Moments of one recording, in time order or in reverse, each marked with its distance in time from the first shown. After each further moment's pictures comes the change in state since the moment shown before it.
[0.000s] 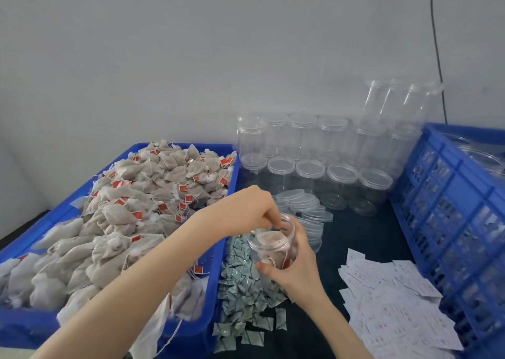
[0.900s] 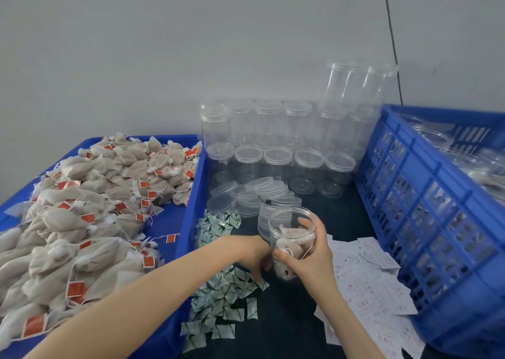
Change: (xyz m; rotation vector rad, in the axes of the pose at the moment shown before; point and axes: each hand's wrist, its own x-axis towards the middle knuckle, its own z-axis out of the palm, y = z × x) left_hand 0.067 0.008 0.124 0.116 -0.605 -0.005; right_hand -0.014 0.041 -0.067 -0.048 0.305 0.003
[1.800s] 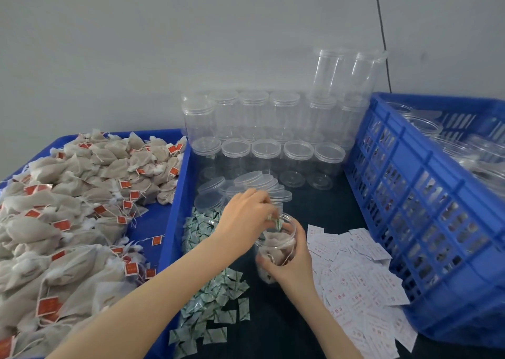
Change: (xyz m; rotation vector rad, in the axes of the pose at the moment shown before) left_hand -0.022 0.015 -0.027 0.102 0.937 0.033; right_hand -0.007 0.023 0.021 0.029 -0.004 0.070
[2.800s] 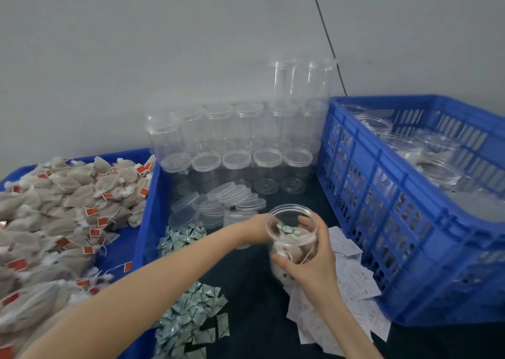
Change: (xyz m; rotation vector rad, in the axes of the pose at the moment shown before) left_hand 0.063 0.040 0.033 -0.554 -0.652 -0.107; right_hand -0.005 -0.029 -0.071 -0.055 0.205 -0.040
